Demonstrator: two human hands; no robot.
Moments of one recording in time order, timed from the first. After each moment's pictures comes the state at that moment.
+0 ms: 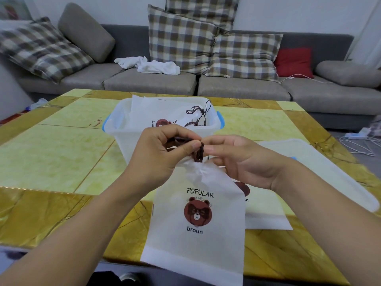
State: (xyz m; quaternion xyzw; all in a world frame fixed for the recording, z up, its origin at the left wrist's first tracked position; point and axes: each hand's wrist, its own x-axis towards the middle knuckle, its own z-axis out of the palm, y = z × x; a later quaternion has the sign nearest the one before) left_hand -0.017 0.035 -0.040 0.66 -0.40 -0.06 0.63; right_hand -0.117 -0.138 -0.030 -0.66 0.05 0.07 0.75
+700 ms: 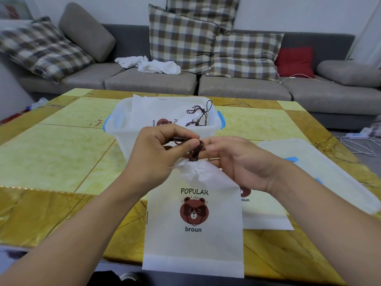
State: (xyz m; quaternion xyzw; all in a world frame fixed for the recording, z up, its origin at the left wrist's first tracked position) left_hand -0.013 0.037 -0.040 0.67 -0.39 -0.03 0.62; right_hand -0.113 -0.128 -0.029 -0.62 0.07 0.07 0.78
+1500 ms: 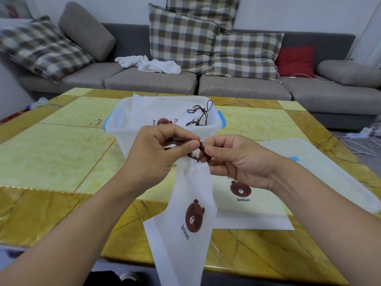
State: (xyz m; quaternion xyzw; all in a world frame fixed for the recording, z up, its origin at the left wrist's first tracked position) left_hand -0.014 0.041 -0.036 0.66 -0.40 -0.08 0.63; right_hand -0.114 -0.128 -0.027 -0.60 0.08 0.04 0.79
